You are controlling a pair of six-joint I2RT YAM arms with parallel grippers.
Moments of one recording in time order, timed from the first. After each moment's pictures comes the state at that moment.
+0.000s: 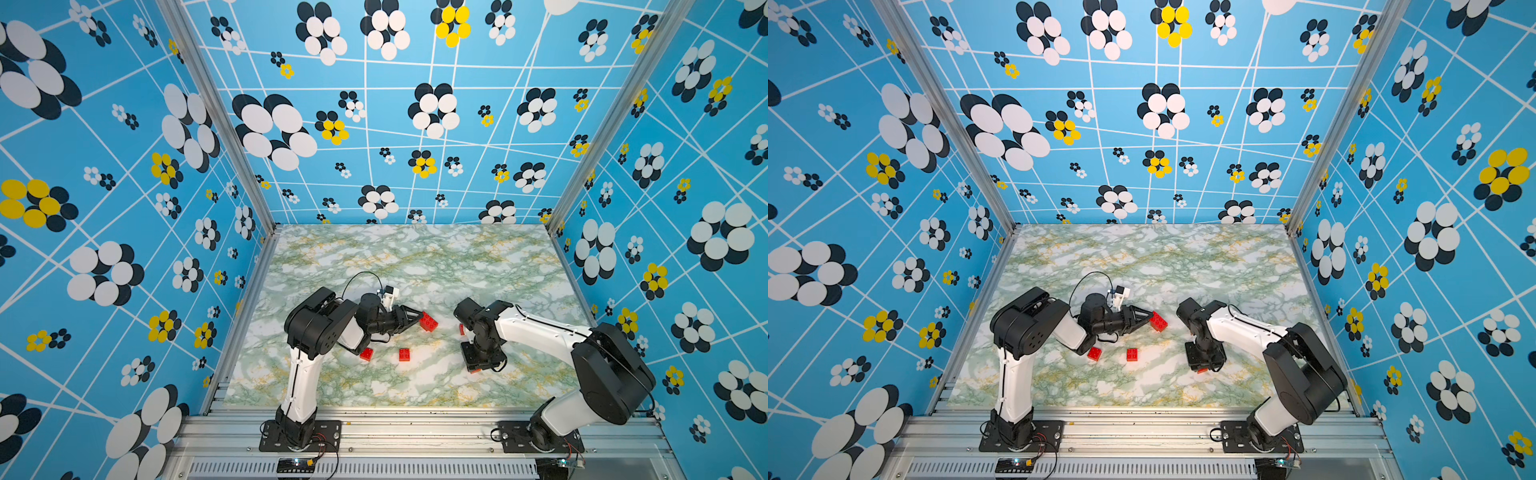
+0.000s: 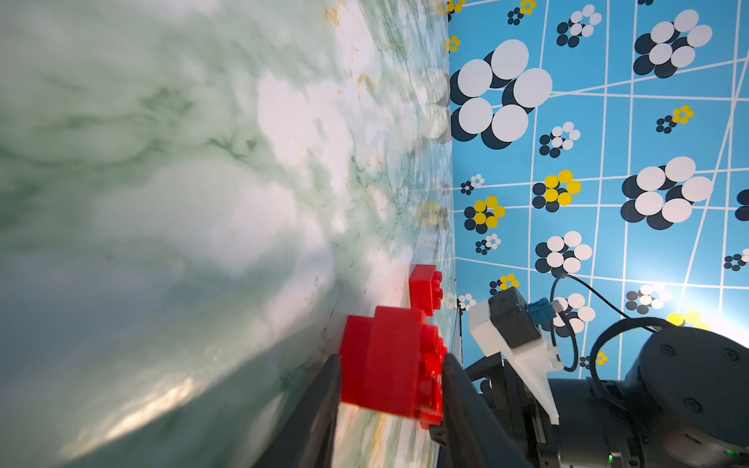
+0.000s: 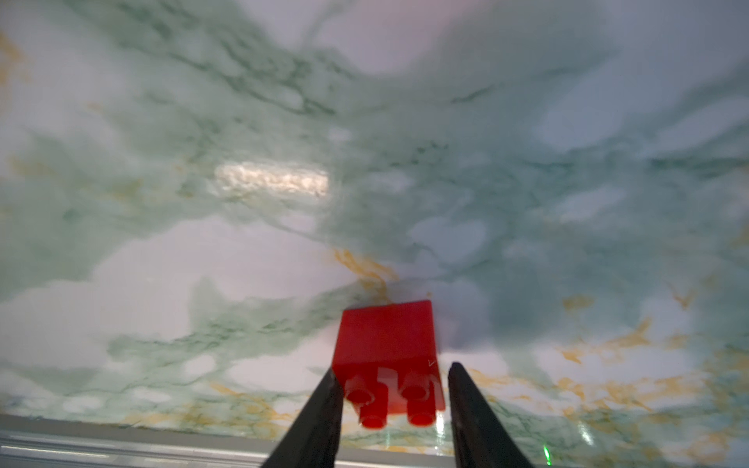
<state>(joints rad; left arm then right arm) -0.52 2.09 0.66 1.07 0.72 -1.15 0.63 1.56 0.86 -0.96 -0.06 0.46</state>
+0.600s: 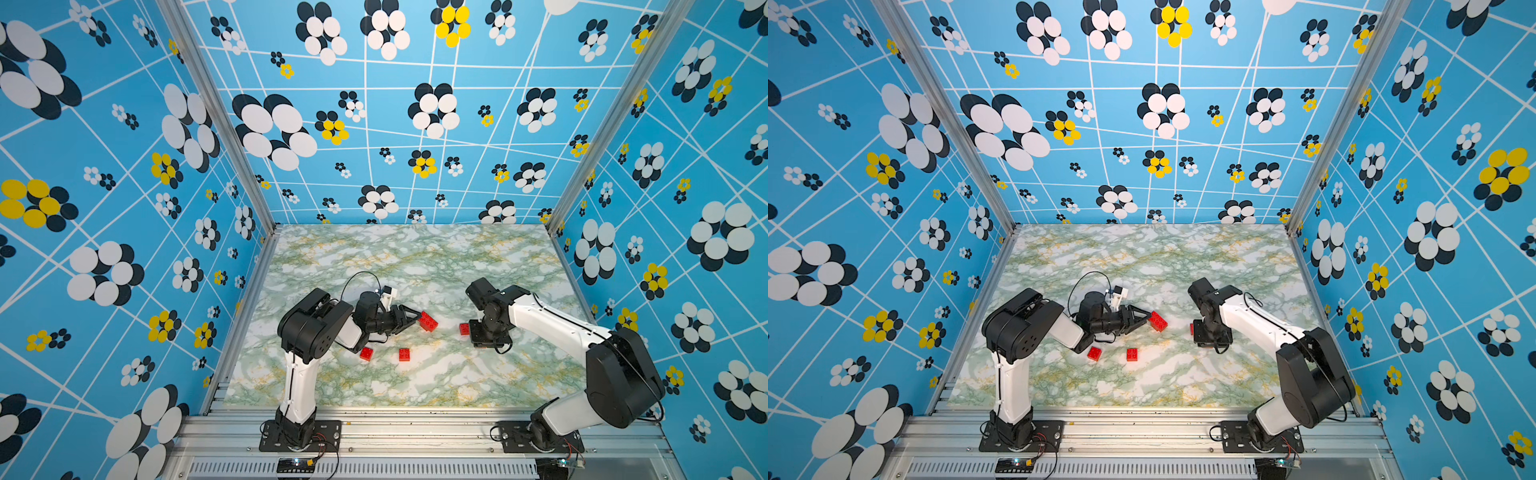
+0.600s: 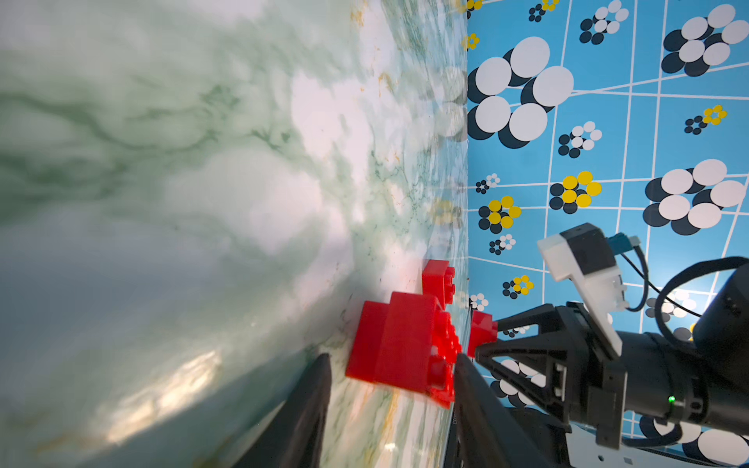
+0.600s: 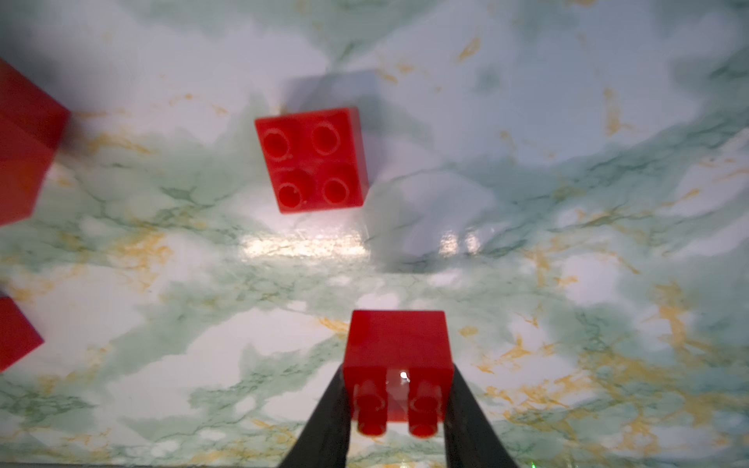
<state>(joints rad) -0.51 2.03 0.66 0.96 0.71 -1.11 0.47 1.52 1.01 -0.98 0.02 0.47</state>
